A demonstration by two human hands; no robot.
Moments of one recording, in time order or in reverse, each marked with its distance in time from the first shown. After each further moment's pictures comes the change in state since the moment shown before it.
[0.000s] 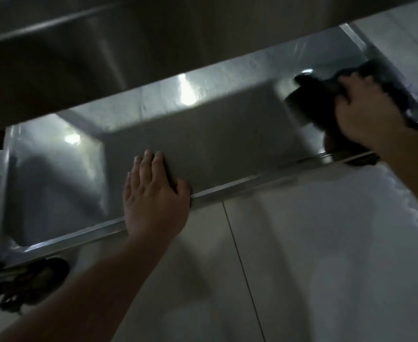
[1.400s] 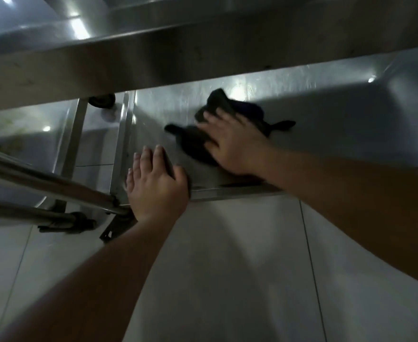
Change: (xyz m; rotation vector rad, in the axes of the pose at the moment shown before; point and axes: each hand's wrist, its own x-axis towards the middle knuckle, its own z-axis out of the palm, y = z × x) left_hand -0.003 -0.183 -0.037 -0.035 0.102 -0.331; right_hand -0.104 -0.383 0.101 -0.066 -0.359 -0.816
